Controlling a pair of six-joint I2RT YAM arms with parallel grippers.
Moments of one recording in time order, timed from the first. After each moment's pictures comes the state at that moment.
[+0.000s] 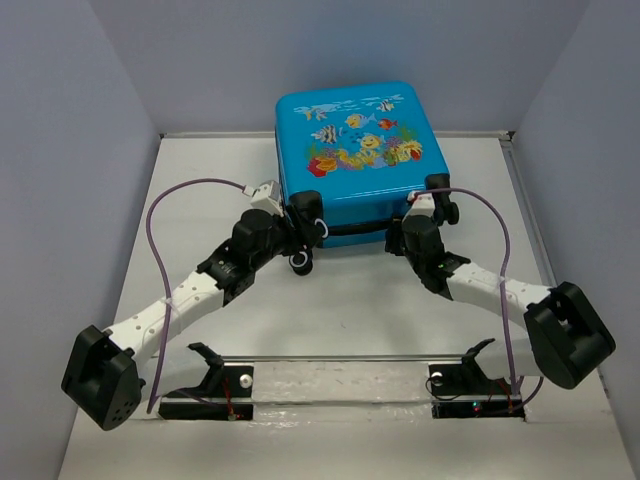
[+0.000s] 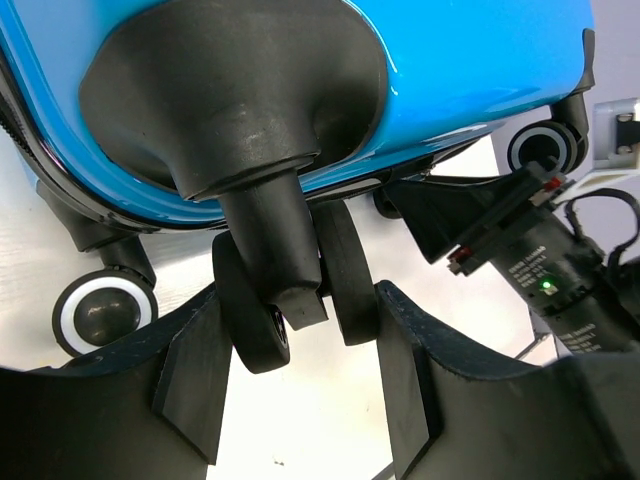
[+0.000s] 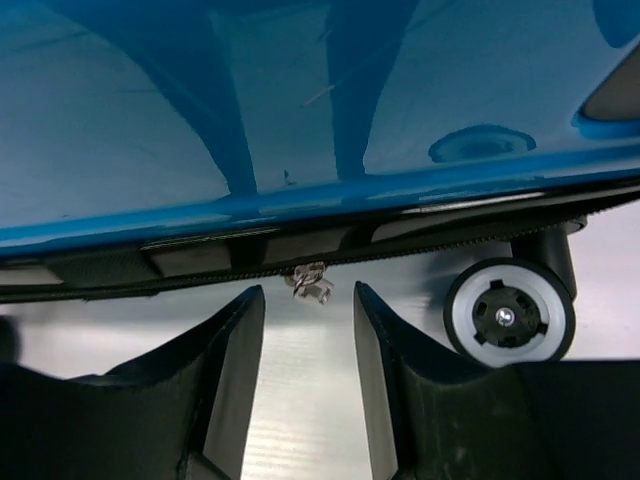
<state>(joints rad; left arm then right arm) -0.65 1.10 0.71 0.04 -0.01 -0.76 0.58 1.32 0.62 0.23 0.40 0.37</state>
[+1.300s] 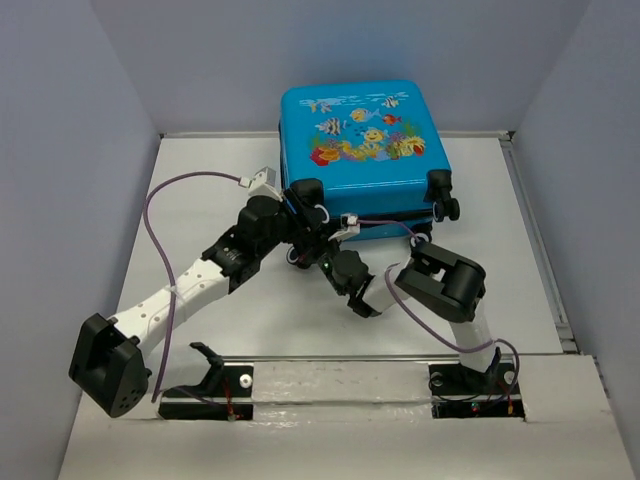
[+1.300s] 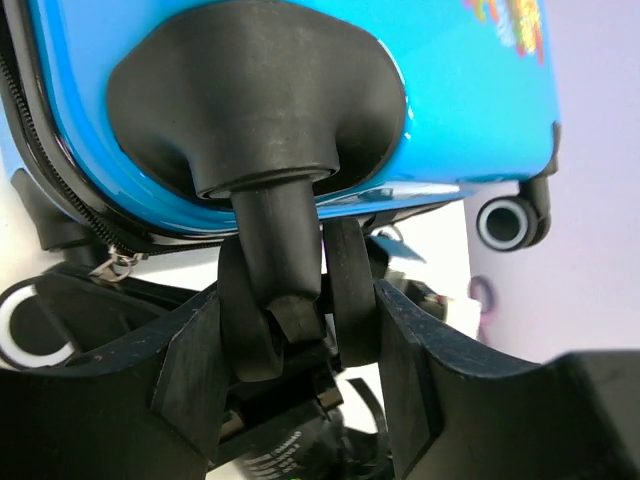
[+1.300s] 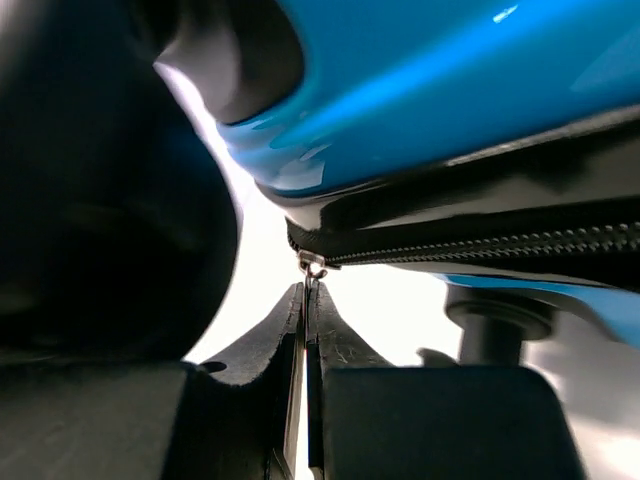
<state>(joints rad) -0.66 1.18 0.84 -0.01 -0.08 -0.92 1.01 2.02 0.83 1.29 0.42 0.80</state>
